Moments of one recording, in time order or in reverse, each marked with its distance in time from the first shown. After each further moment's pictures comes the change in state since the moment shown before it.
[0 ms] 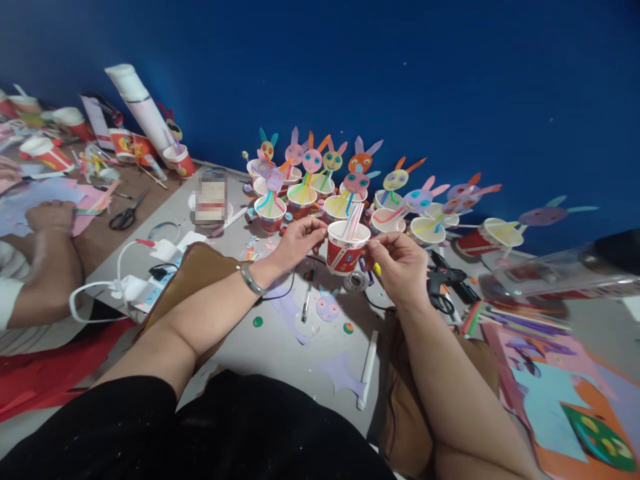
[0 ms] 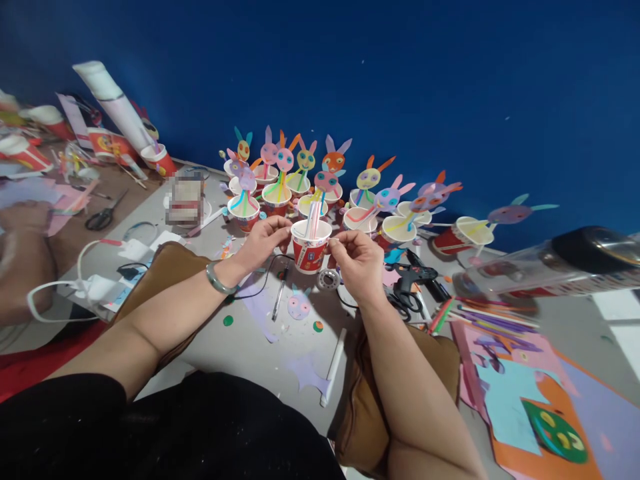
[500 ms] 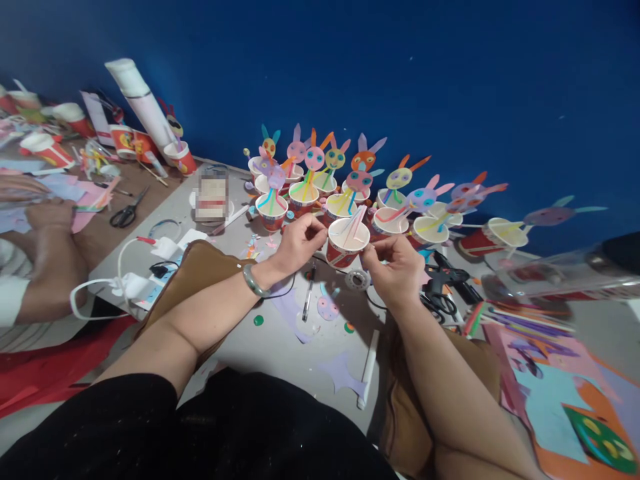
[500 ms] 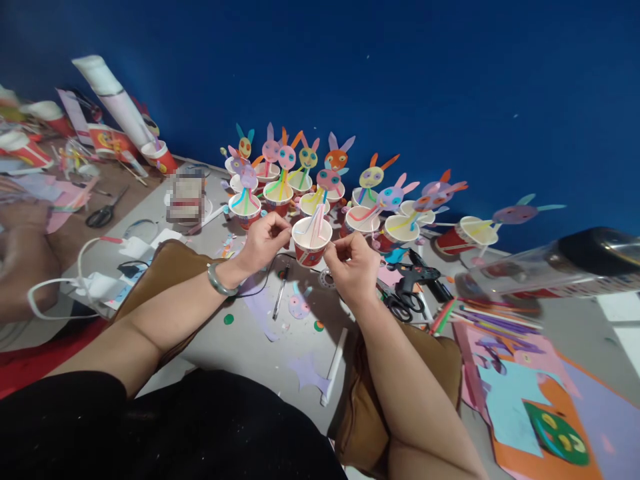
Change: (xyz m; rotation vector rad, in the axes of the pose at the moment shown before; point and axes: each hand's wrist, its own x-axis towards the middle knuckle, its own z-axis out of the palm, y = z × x) left_hand -0.006 -0.008 -0.001 0.375 0.152 0.262; right_hand -0.007 0.005 0.005 -0.497 0.122 -0.274
